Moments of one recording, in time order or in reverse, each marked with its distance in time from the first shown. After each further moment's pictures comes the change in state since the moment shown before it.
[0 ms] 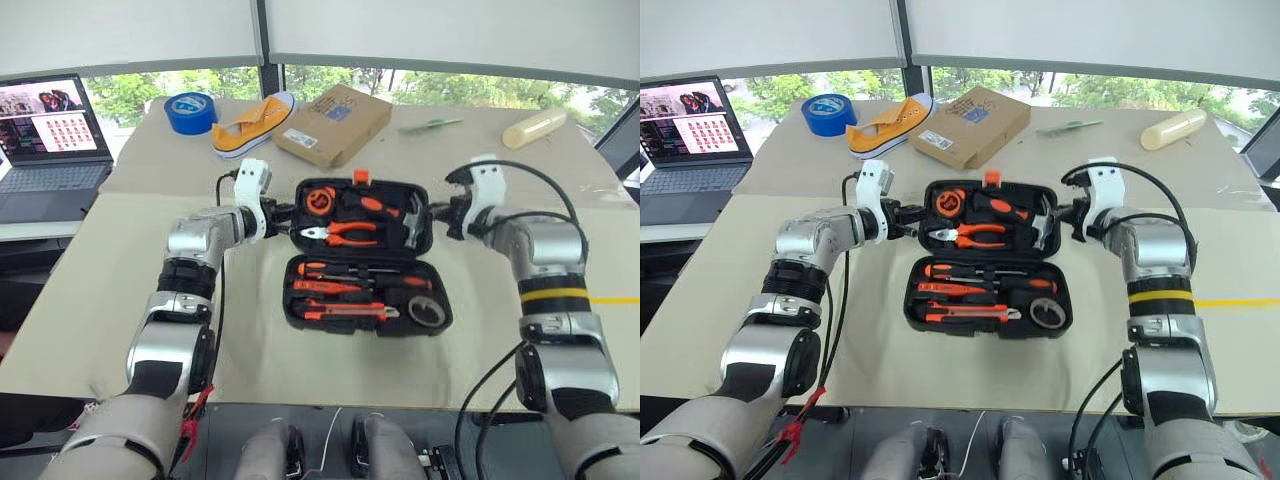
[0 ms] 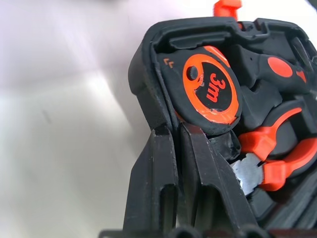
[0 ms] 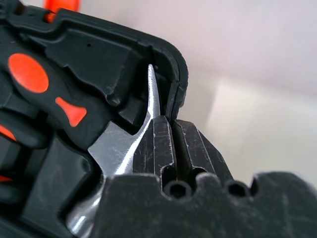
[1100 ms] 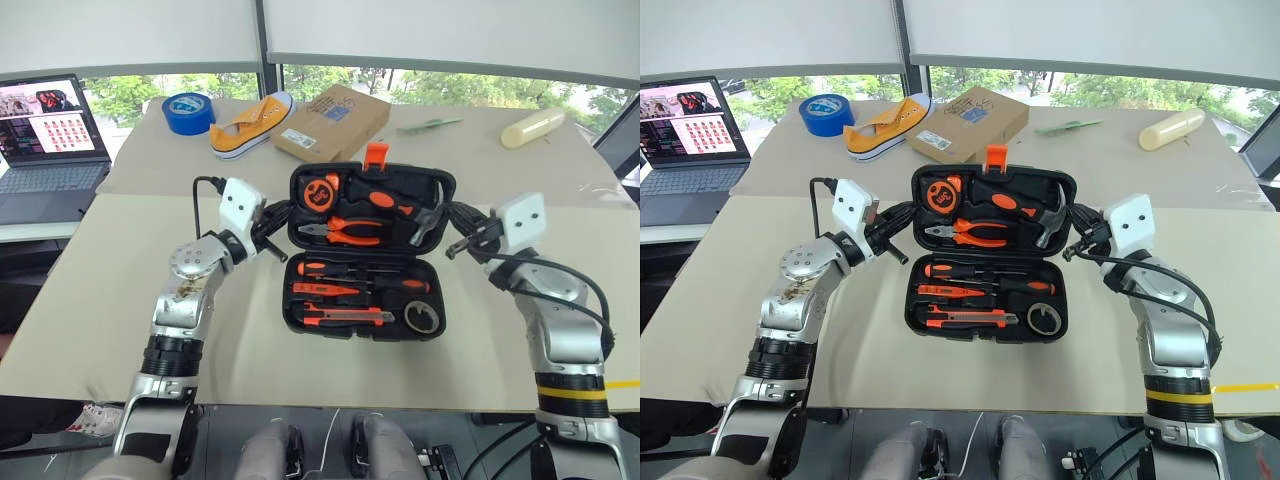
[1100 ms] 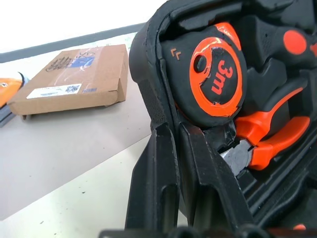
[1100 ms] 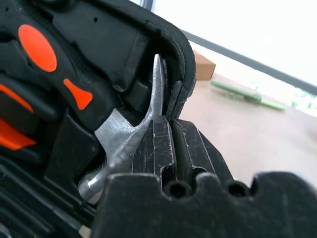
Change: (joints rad) left arm 0.492 0.071 -0.091 -0.681 0.094 -0.331 -0.007; right arm 0.631 -0.011 -0.086 -0.649 -0.050 -0.538 0.023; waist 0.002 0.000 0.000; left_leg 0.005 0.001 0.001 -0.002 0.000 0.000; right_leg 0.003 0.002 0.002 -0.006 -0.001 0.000
